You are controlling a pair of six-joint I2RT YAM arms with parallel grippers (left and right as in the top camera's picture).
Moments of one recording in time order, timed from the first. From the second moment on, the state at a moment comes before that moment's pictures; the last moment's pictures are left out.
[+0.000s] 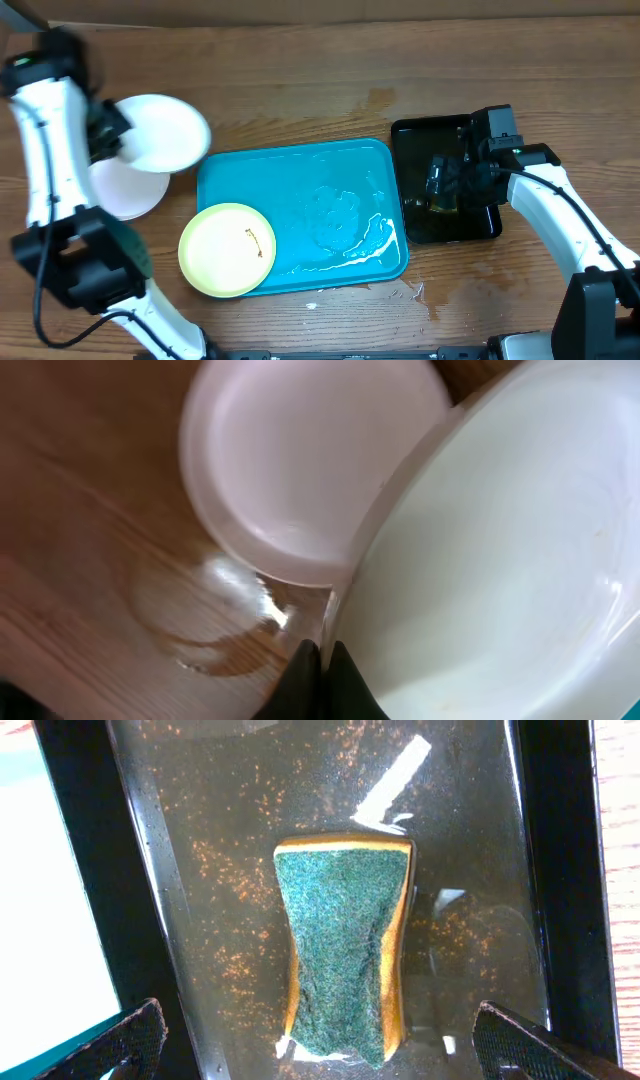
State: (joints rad) left arm 0.40 2.00 1.99 -1.47 -0.13 -0.41; right arm 0.11 1.58 1.03 -0.73 -0.11 0.28
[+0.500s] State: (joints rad) left arm 0.71 2.00 1.94 -1.39 -0.10 -0.41; right arm 0.11 1.58 1.03 -0.72 -0.11 0.28
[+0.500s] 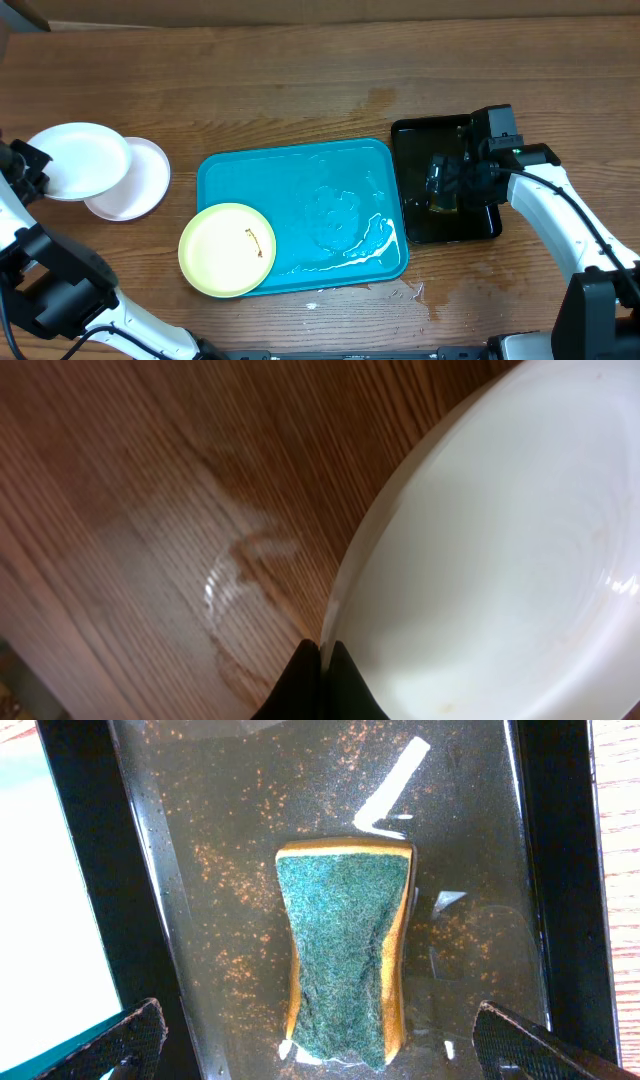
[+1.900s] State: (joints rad) left arm 0.21 1.99 1.62 -1.49 0.00 -0.25; right arm 0.11 1.58 1.03 -0.72 -0.11 0.28
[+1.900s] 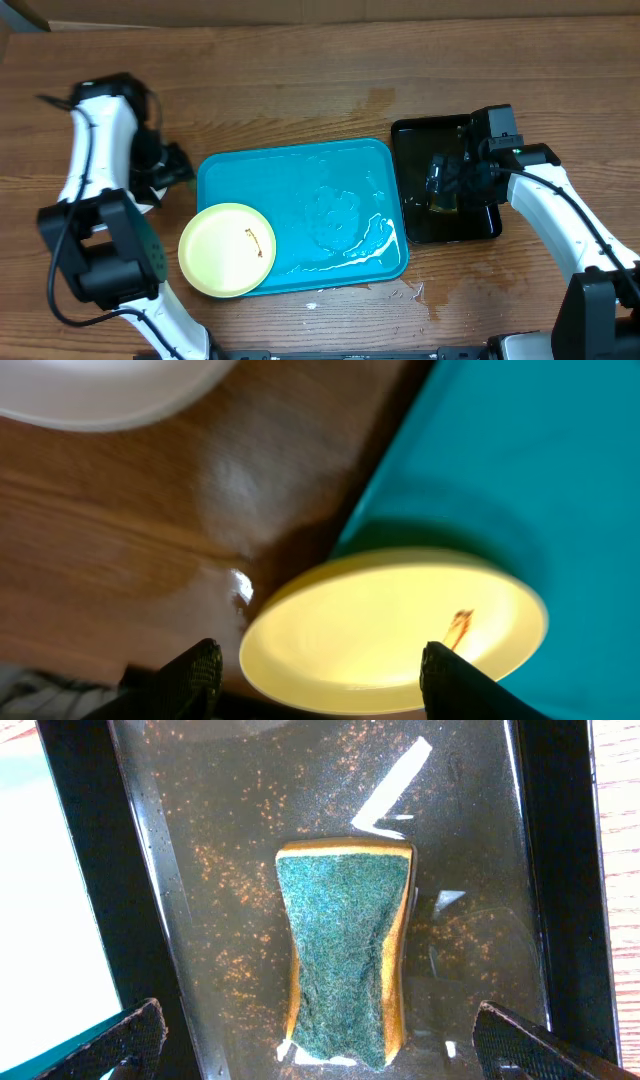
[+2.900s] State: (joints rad) left arm 0.19 1.98 1.32 -1.48 -0.15 -0.35; right arm 0.11 1.58 1.03 -0.72 -0.11 0.28
